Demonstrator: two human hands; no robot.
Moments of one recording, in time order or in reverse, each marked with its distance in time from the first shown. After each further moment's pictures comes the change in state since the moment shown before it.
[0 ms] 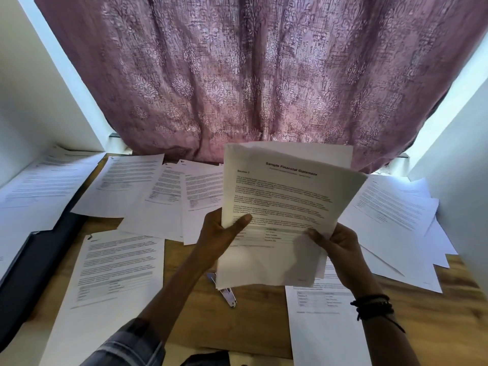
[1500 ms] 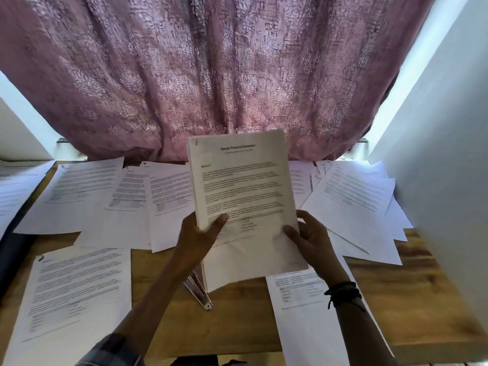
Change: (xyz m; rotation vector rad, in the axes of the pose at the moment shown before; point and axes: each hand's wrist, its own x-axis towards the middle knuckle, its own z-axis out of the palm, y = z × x) left_hand 0.002 -0.006 0.024 0.104 -0.005 0.034; right_hand 0.000 0.016 -0.013 -0.294 0.065 0.058
